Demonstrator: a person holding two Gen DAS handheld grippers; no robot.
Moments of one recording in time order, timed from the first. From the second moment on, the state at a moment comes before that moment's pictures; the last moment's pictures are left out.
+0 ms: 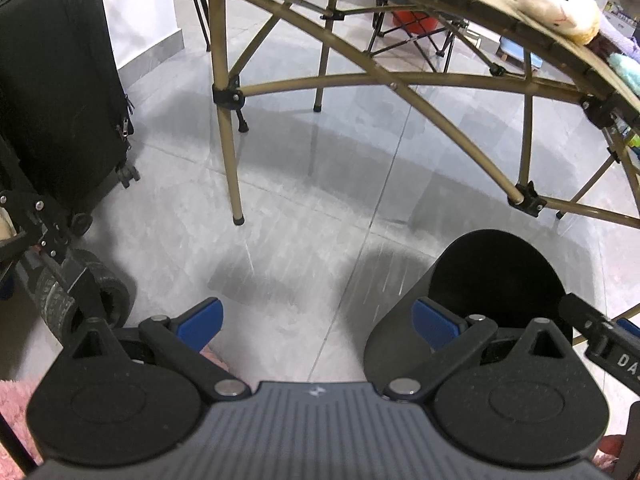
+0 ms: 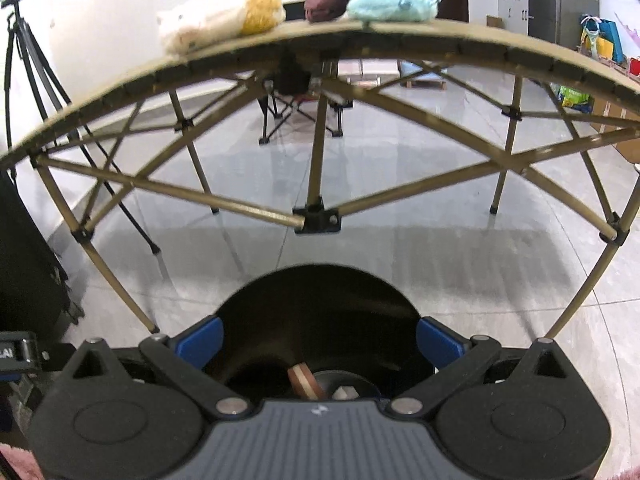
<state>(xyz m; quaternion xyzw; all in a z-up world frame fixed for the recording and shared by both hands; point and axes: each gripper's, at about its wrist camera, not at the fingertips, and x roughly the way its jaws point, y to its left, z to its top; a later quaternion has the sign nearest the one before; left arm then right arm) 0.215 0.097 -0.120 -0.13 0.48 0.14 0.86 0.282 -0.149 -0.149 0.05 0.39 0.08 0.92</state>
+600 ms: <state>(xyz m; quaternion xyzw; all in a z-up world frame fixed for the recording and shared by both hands) 0.207 0.077 -0.071 -0.10 0.39 0.14 0.91 0.257 -0.163 -0.090 0.05 0.29 0.09 0.95</state>
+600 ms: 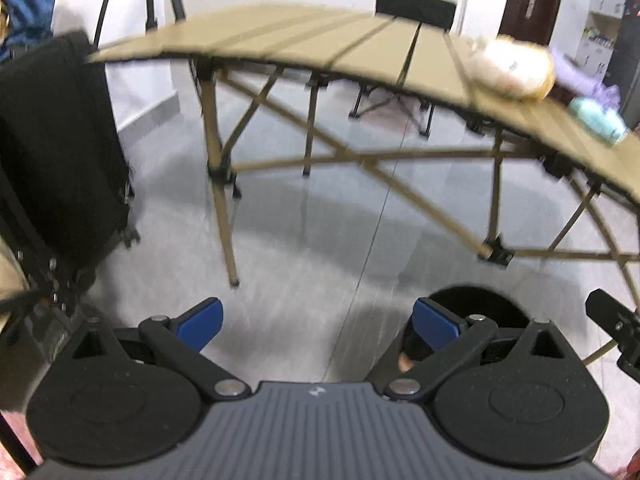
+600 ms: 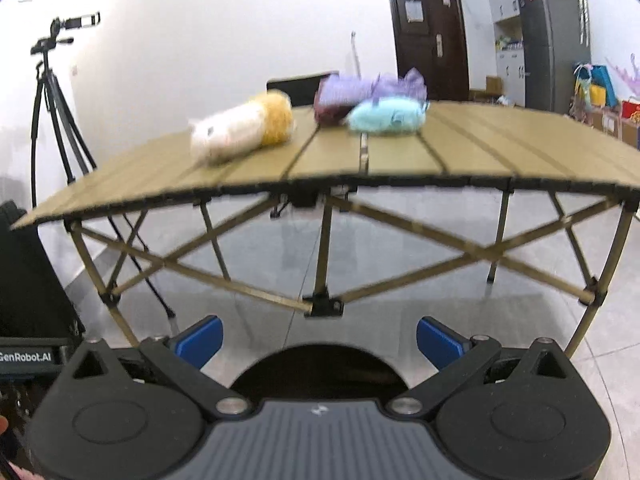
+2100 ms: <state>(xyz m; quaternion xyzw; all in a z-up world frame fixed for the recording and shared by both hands) 0.408 -0.014 0.020 0.00 0.28 0.02 0.96 0.430 -0.238 -0.025 0.07 0.20 0.06 0.98</state>
